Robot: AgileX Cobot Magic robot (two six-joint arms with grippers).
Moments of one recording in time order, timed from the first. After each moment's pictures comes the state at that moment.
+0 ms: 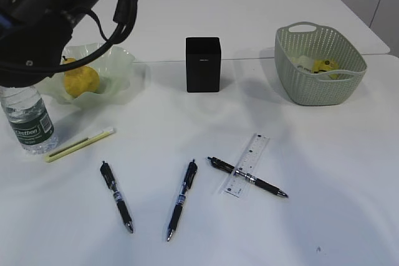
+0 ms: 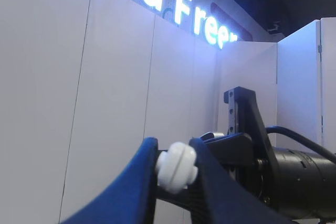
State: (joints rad) left arm -0.57 1.71 -1.05 0.21 -1.16 -0.31; right arm 0.13 1.86 -1.65 1.77 1.08 -0.14
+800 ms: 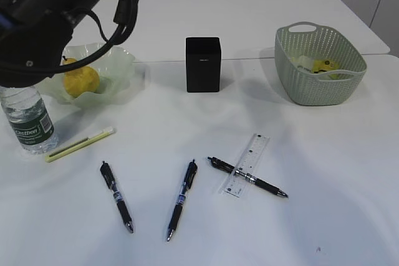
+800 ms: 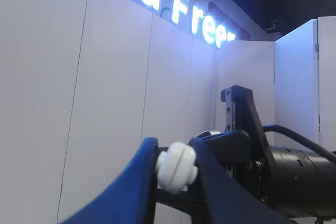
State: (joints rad) left arm -0.57 1.71 -1.05 0.21 -1.16 -0.31; right arm 0.13 1.86 -1.65 1.77 1.09 -0.14
